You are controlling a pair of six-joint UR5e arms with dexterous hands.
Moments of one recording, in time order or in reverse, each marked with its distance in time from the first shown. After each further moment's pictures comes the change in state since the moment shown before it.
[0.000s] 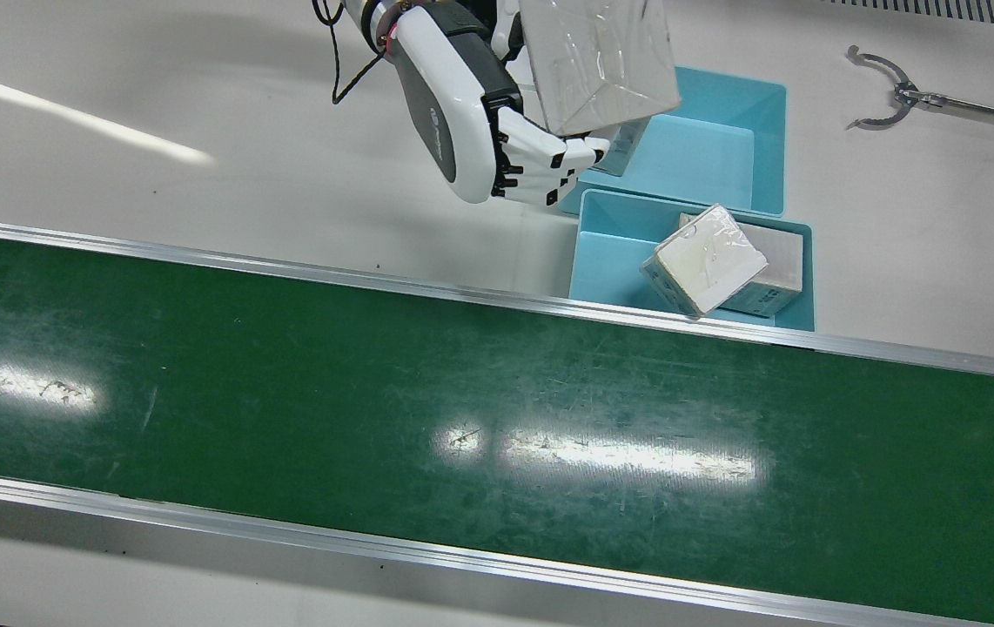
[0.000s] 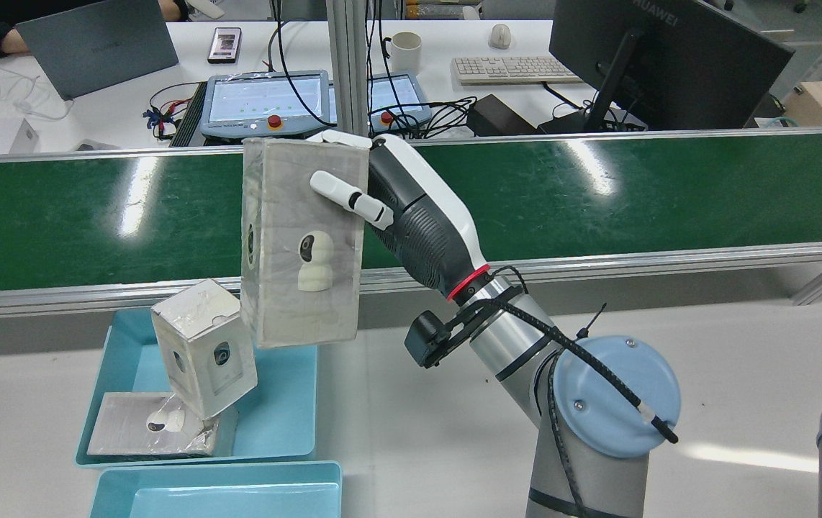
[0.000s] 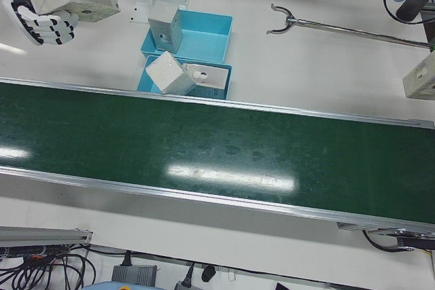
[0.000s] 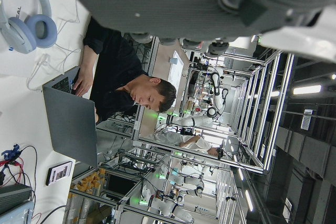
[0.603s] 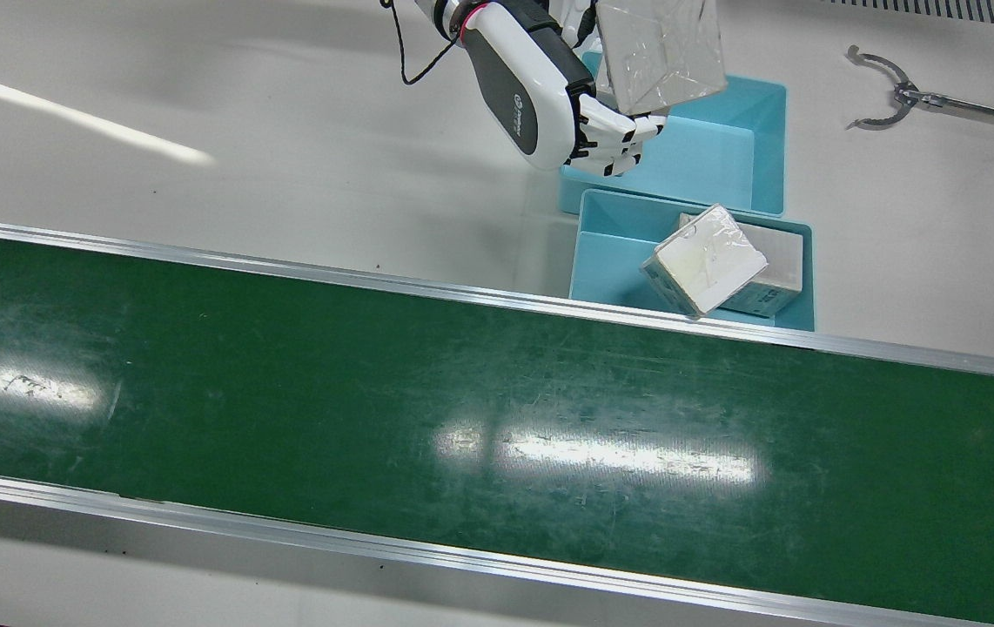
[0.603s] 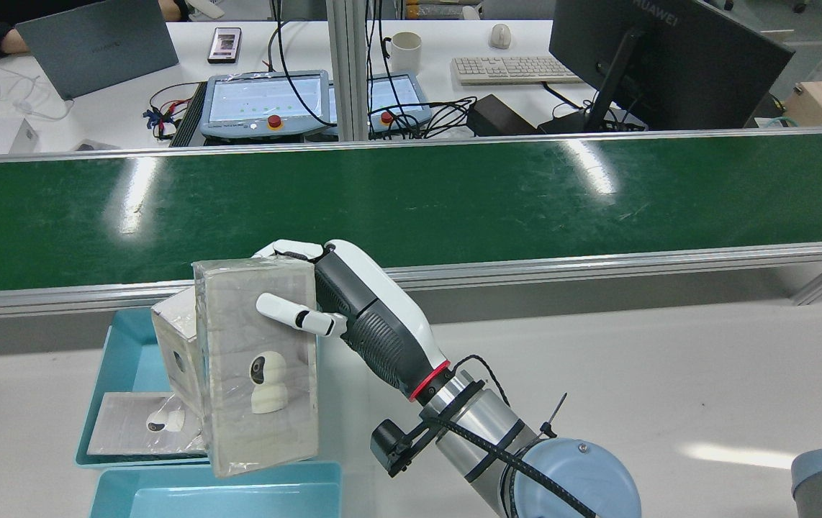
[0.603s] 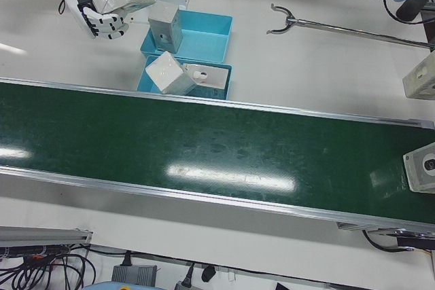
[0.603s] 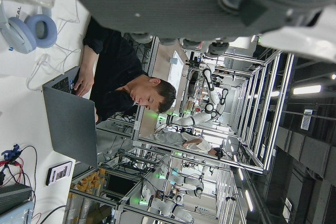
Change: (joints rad) left arm 0.000 0.000 0.000 0.000 0.000 0.000; right arm -0.178 -0.008 -0.001 -0.004 0.044 -0.040
